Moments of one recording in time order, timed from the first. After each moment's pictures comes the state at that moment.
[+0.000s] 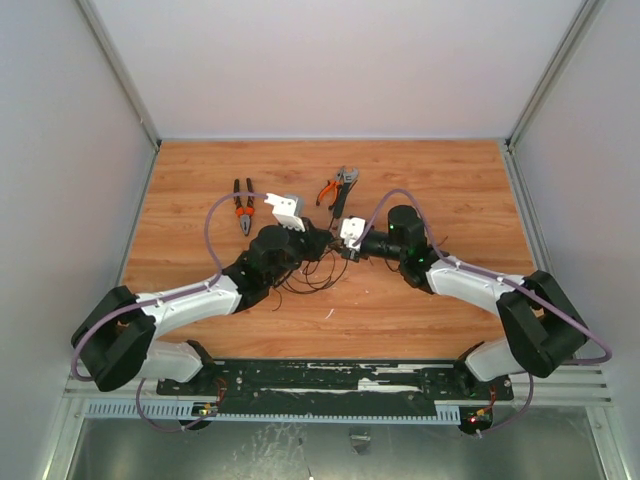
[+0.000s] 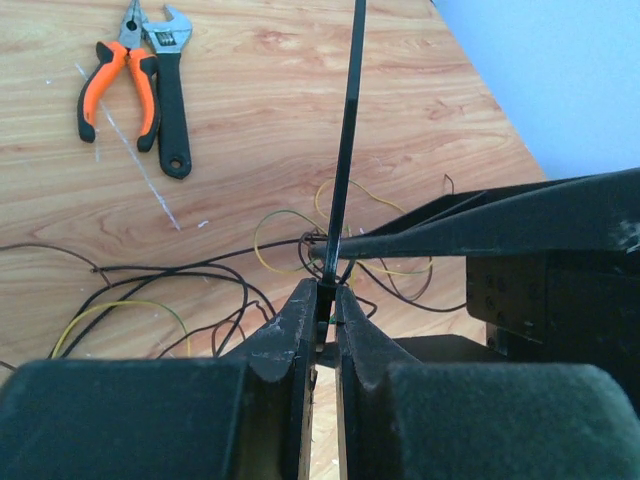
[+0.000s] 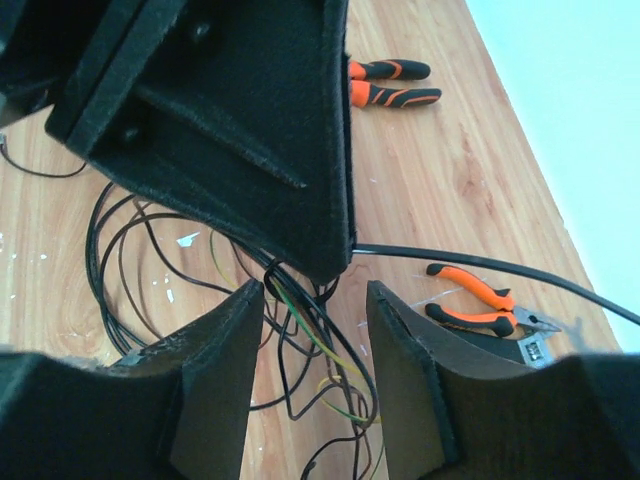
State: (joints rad) left arm -0.80 1.30 0.62 0.51 -0.20 -0.48; right arm 0.62 1.43 0.69 0.50 -0.61 -0.61
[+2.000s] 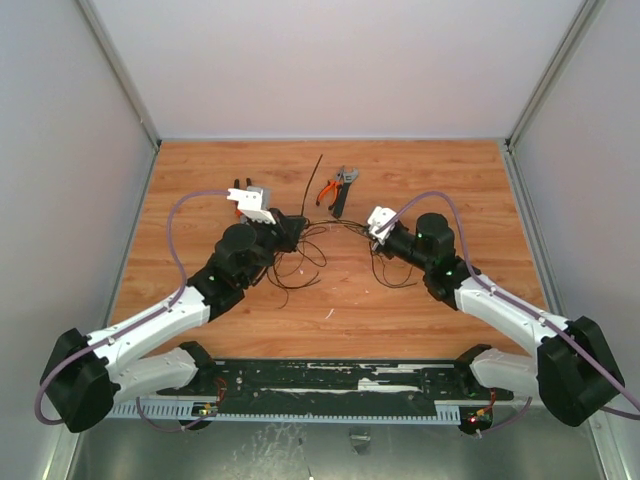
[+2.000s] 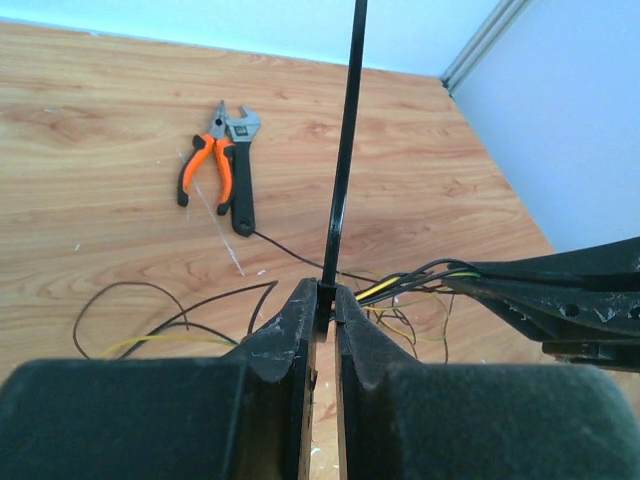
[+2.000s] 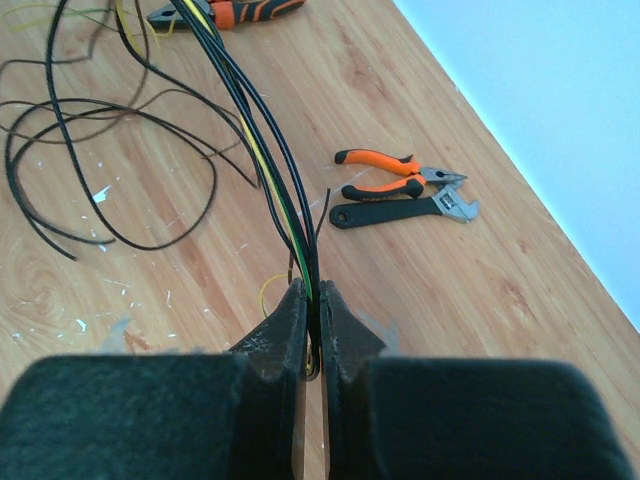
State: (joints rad) left arm -0.74 1.03 0.62 0.34 -0.28 -0.43; right arm 0.55 1.16 0.59 0.35 -0.33 -0.48
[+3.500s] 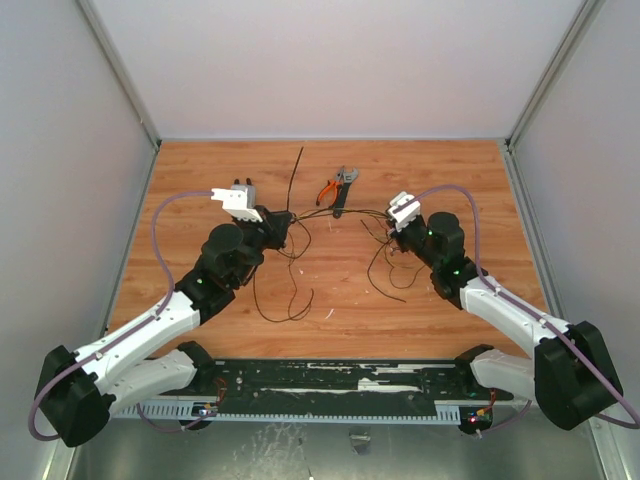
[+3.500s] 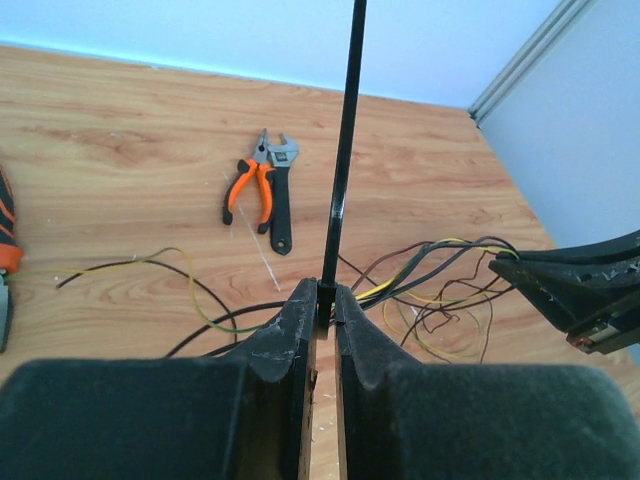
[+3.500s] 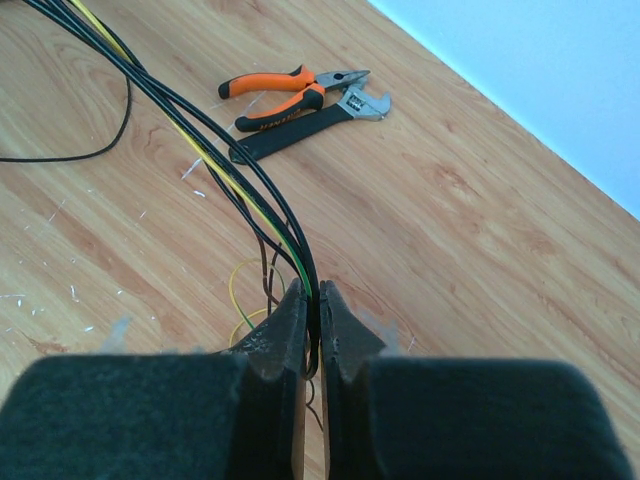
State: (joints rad) left arm -0.69 0.94 0.62 0.27 -0.32 -0.40; right arm 0.45 1.14 0.56 0.36 -0.12 -0.33
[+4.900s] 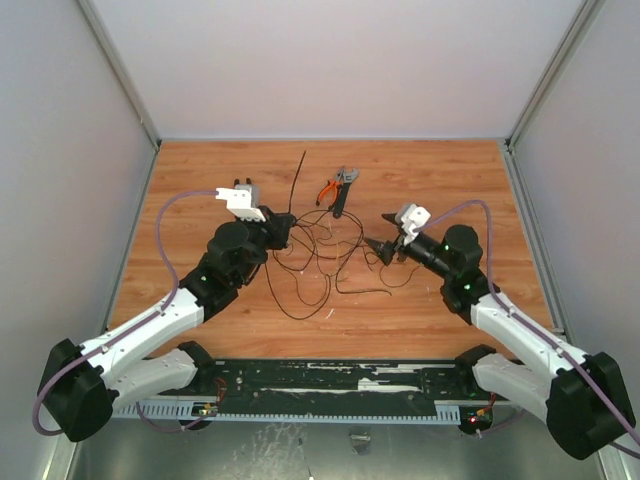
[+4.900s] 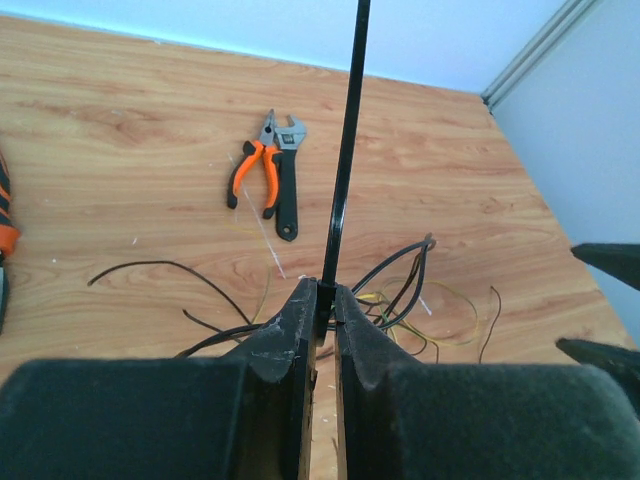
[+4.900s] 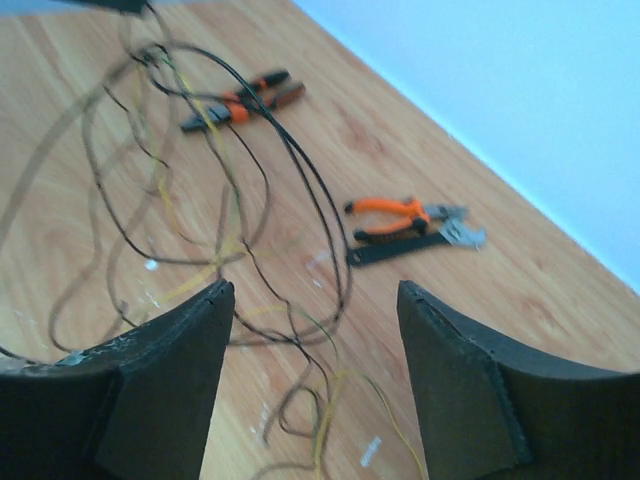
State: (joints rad) left arm -0.68 0.98 0.62 0.27 -0.32 -0.42; right arm 0.44 1.00 0.51 0.43 -0.46 -0.25
